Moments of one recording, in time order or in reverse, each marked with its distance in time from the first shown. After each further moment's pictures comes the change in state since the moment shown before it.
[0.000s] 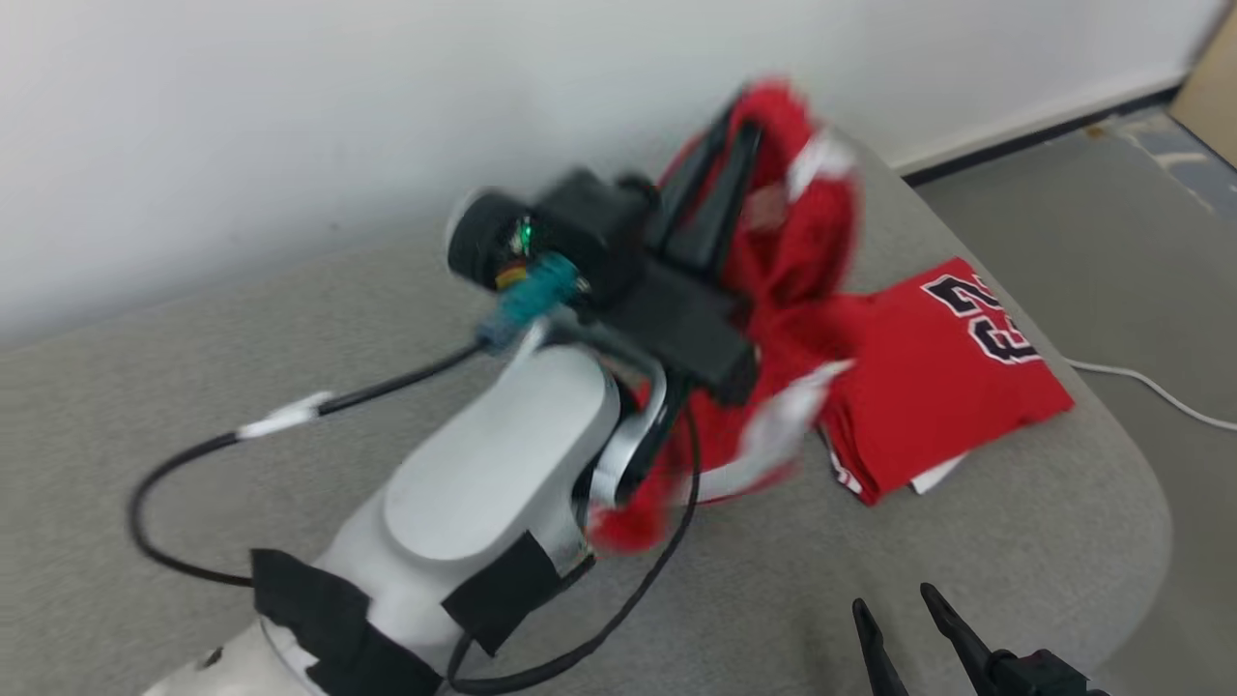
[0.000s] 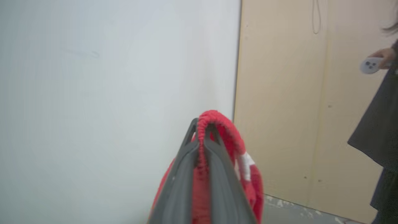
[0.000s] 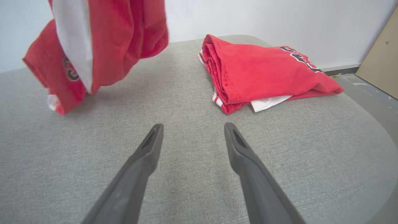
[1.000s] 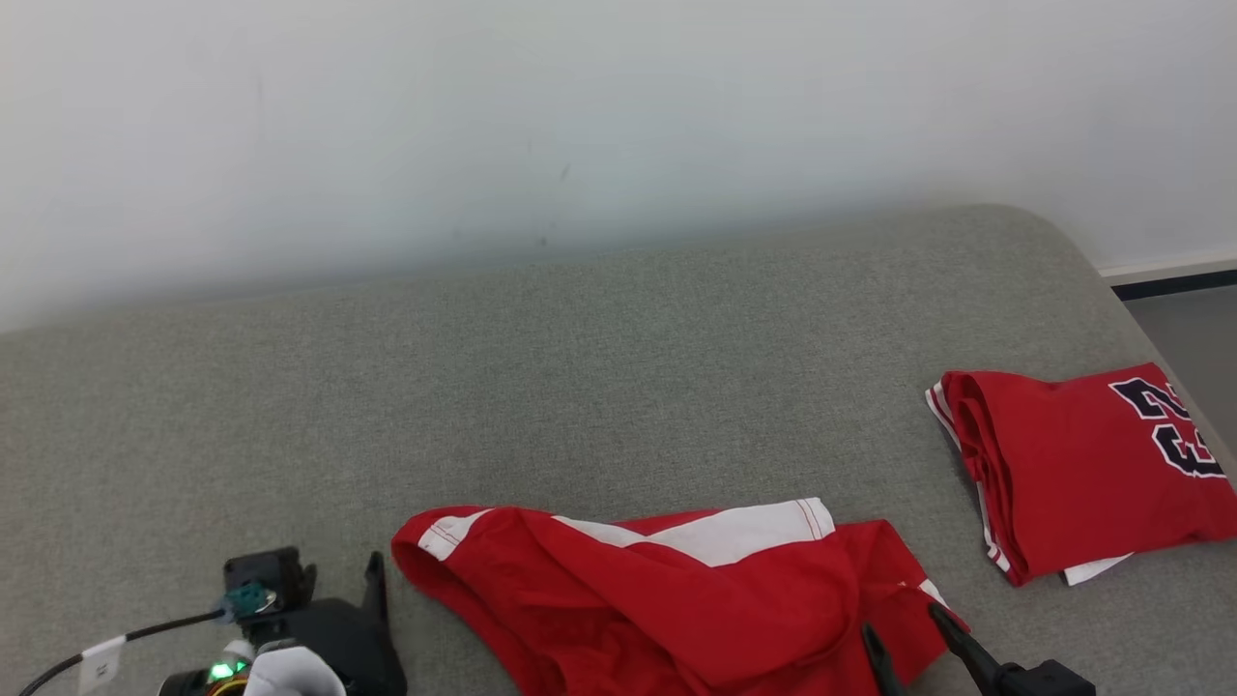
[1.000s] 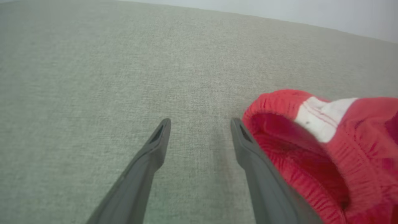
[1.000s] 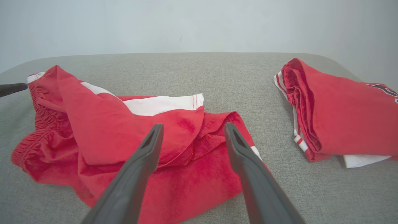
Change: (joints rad) left arm 0.509 0.244 0.159 0.350 -0.212 0.040 0.094; right arm 0.057 -0.052 0.020 -0.084 0.009 0.000 0.077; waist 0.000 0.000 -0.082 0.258
